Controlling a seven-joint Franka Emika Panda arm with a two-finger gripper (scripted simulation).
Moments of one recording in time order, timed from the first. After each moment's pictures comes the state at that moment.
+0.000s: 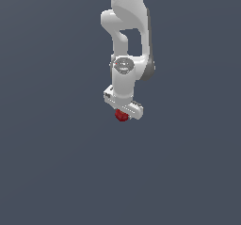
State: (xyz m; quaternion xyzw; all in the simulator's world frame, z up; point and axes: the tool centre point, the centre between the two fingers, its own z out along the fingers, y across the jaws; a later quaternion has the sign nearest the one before) arm -0.057 0.011 0.084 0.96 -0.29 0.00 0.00
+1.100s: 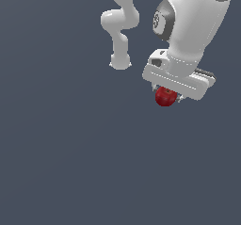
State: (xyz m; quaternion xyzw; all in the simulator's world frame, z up) arm -0.010 0.171 0.275 0.96 -0.29 0.00 0.00
